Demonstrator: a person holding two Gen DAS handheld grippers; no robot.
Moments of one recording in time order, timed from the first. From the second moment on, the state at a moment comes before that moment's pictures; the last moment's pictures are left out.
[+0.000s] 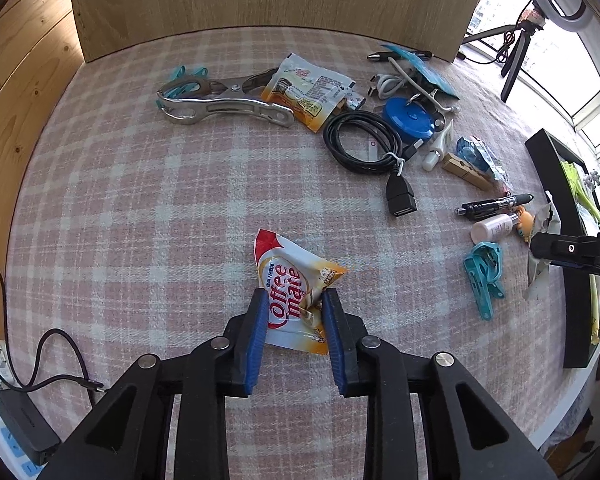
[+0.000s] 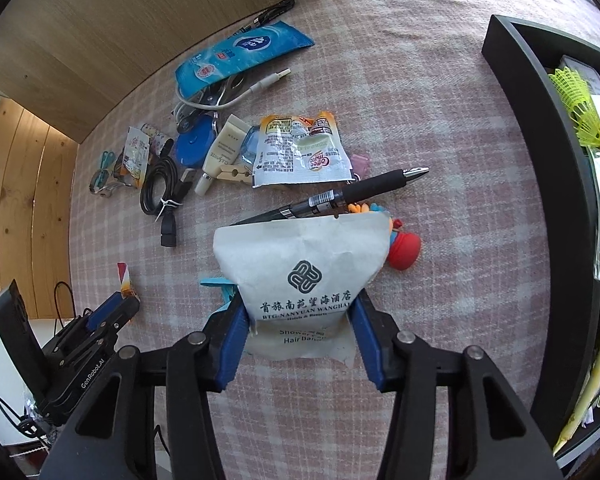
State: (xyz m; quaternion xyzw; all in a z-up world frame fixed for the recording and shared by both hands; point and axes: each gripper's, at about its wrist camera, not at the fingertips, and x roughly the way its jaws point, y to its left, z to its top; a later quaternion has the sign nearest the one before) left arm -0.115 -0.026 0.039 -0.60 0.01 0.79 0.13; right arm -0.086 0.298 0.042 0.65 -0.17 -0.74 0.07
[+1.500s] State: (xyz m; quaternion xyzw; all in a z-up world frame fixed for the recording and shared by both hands) left arm -0.067 0.327 0.162 -0.49 0.07 0.81 0.32; right arm 0.018 0.579 0.155 0.55 -0.20 -0.80 -0.09
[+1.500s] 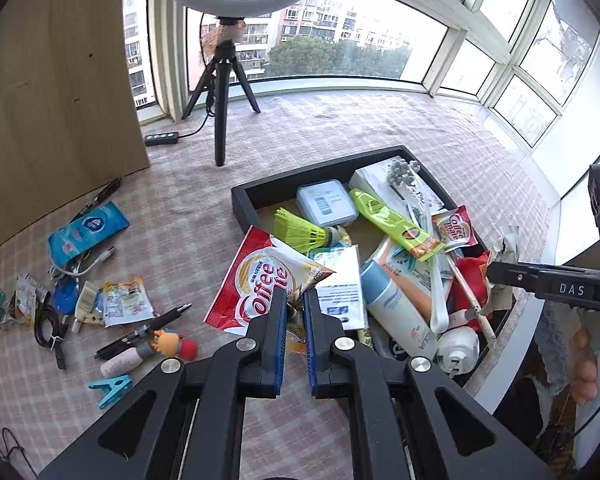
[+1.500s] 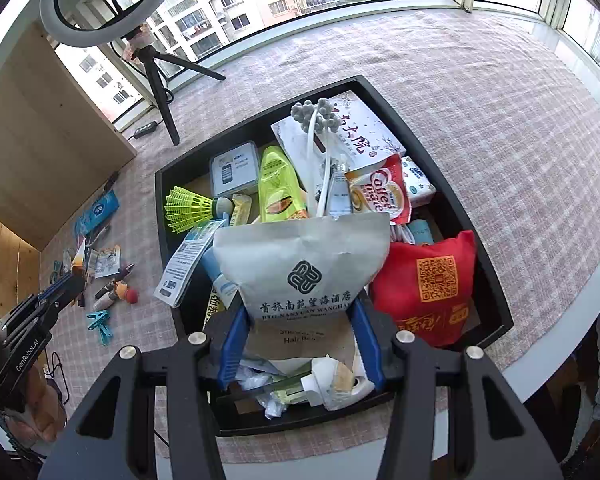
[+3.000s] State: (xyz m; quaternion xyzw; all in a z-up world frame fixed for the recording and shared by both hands) left arm -0.099 0.308 0.163 -0.50 0.07 0.82 0.26; right arm -0.040 0.562 0.163 0.53 -0.14 -0.83 -0.03
